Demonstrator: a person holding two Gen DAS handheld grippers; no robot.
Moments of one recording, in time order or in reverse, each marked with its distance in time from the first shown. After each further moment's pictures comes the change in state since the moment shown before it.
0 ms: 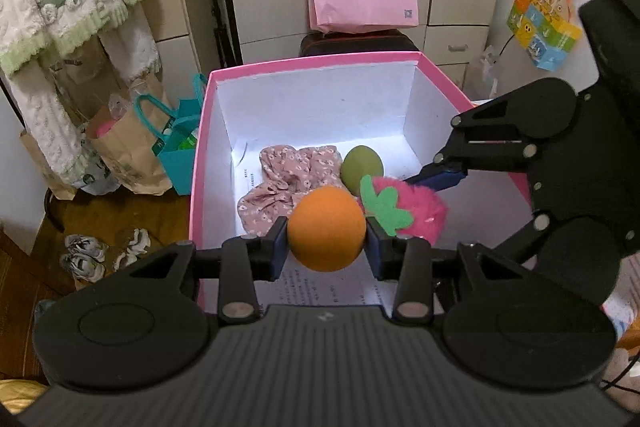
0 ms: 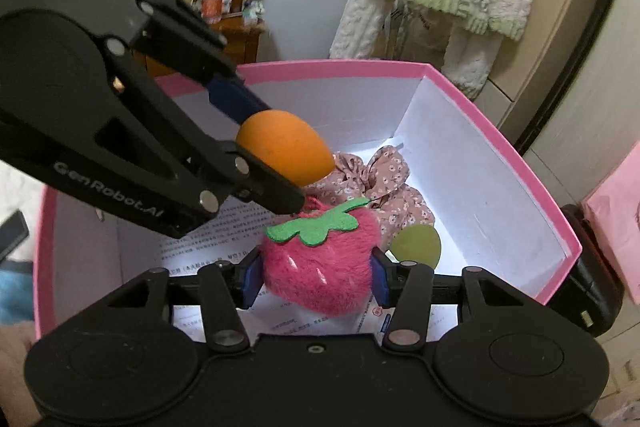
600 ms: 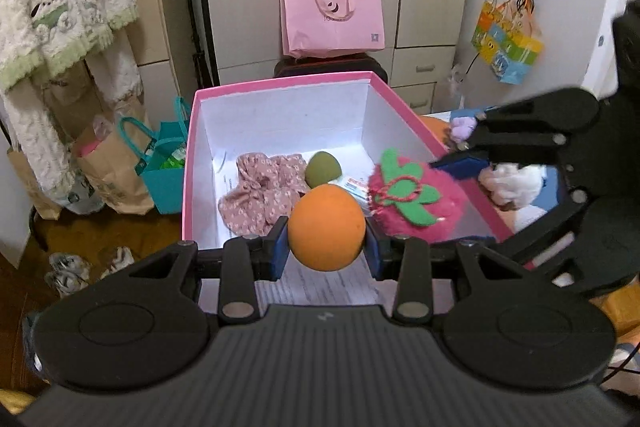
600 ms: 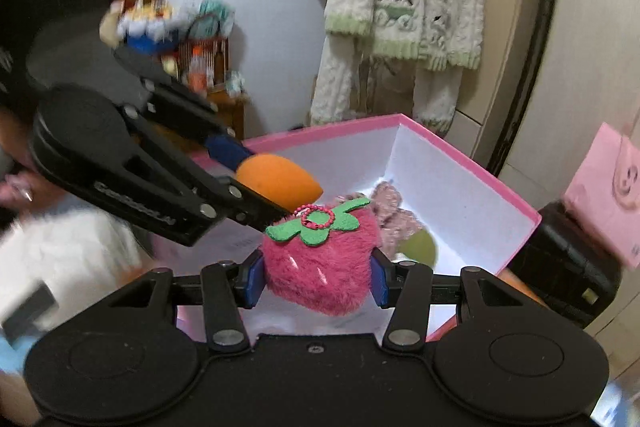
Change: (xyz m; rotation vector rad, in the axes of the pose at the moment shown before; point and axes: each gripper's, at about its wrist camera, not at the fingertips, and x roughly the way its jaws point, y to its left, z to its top) left arm -0.039 -0.012 -0.015 0.049 -0.086 -0.059; right arm -0.065 0.025 -0.024 0.129 -0.197 -0.056
